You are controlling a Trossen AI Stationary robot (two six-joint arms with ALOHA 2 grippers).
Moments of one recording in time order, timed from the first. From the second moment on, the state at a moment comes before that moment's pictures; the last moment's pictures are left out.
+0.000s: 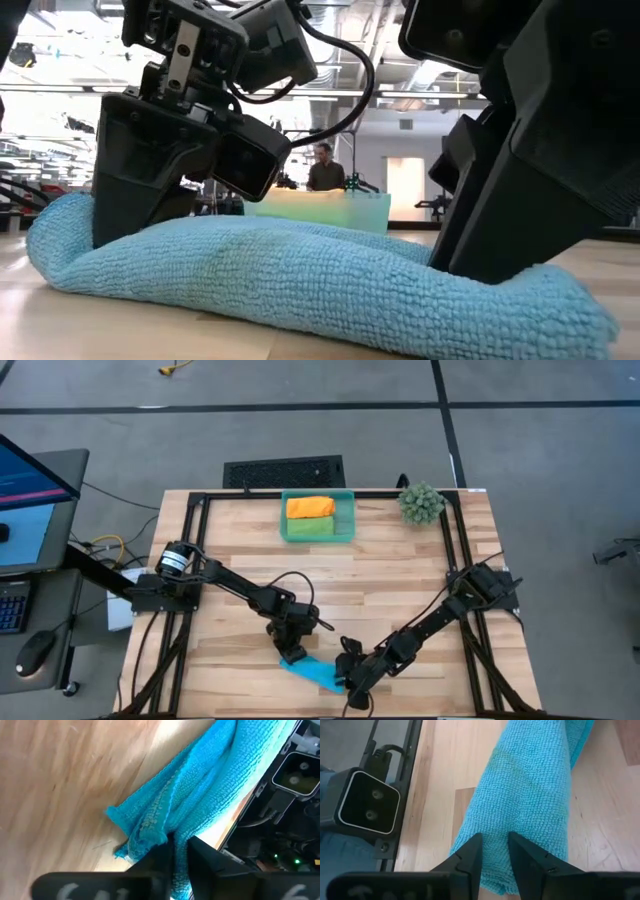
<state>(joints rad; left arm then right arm) -0.26 2.00 1.06 -0.27 0.68 -0.88 0.65 2.04 1.11 0.10 0.14 0.62</state>
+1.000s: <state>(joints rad) -0.34 1.67 1.05 -0.51 0.12 -0.39 0.65 2.05 1.11 0.09 0.12 0.68</state>
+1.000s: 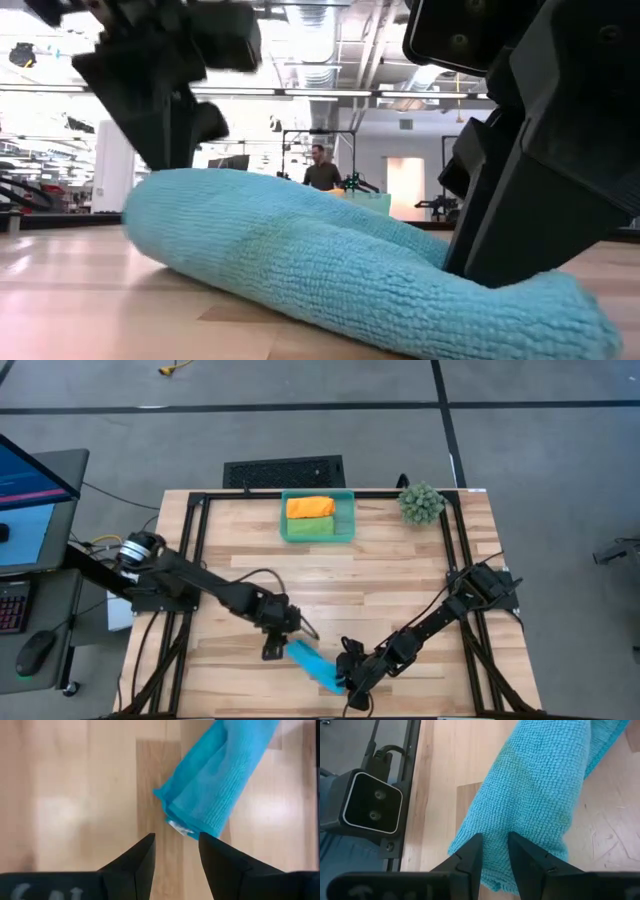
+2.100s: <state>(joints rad) -0.44 1.89 1.00 -0.10 -0.09 -0.19 0.65 2.05 1.11 0.09 0.11 0.67</state>
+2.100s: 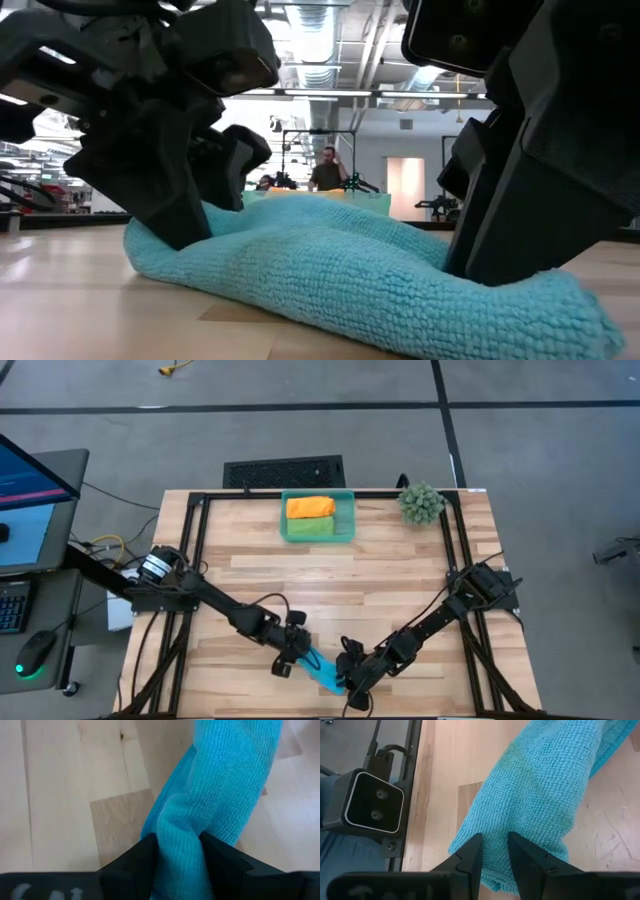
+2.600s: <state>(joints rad) -0.40 1.90 1.00 -0.11 0.12 -0.20 0.65 2.05 1.11 0.09 0.10 0.69</state>
